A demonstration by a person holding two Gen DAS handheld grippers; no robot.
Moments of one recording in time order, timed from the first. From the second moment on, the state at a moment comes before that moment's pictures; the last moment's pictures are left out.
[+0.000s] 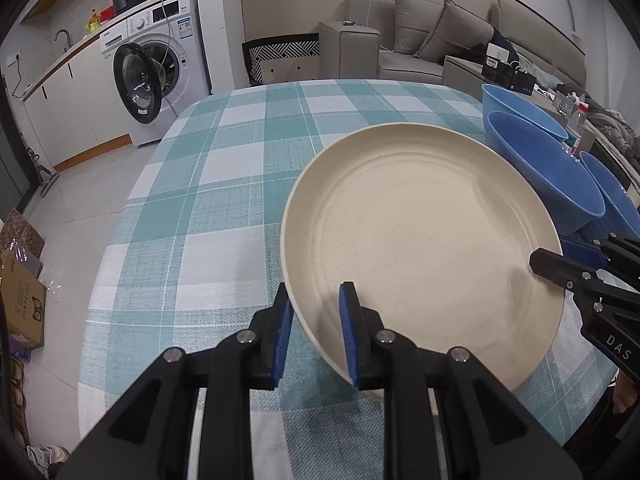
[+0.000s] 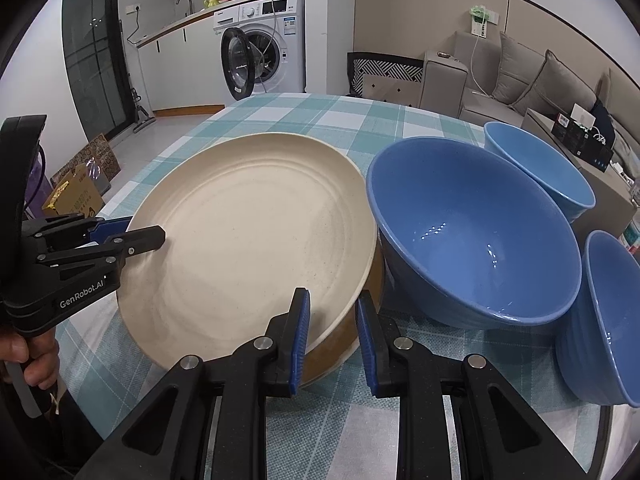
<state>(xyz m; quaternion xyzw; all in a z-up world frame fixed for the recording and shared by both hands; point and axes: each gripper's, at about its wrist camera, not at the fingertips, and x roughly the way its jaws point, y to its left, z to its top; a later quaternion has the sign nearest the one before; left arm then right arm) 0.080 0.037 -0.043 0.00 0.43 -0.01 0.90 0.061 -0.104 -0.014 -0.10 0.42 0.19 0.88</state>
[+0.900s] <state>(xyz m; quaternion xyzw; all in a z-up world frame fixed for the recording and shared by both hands) 0.081 0.026 -0.051 0.02 0.43 0.00 0.90 0.063 -0.098 -0.029 -0.12 0.41 0.16 0.89</state>
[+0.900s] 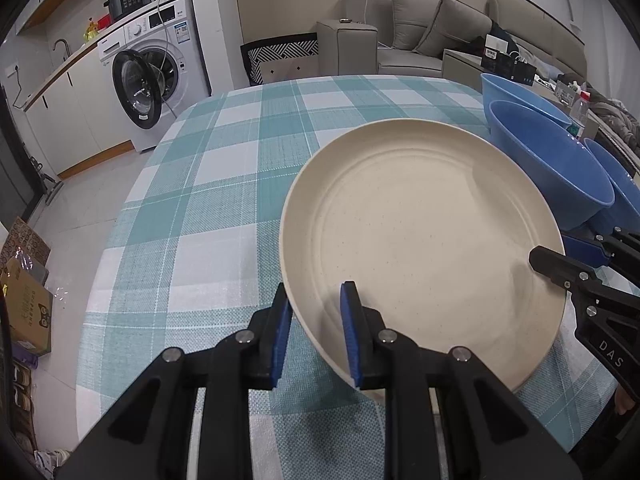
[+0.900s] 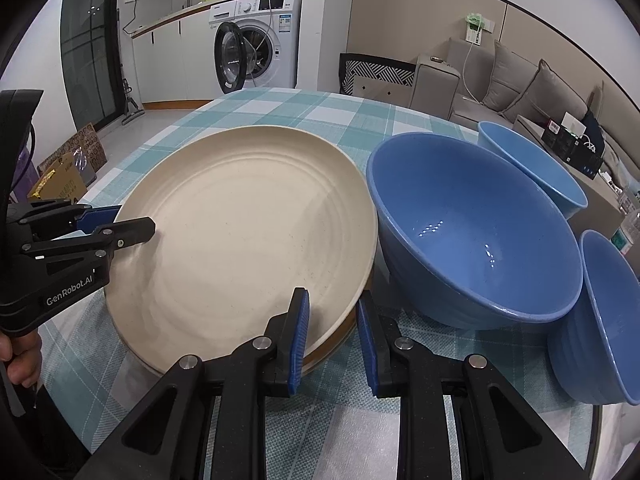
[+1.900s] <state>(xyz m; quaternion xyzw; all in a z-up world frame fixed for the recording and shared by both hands) 0.085 0.026 -0.053 0.02 0.43 -0.01 0.90 0.061 -0.097 -0.029 -0.13 0.41 0.17 0.89</state>
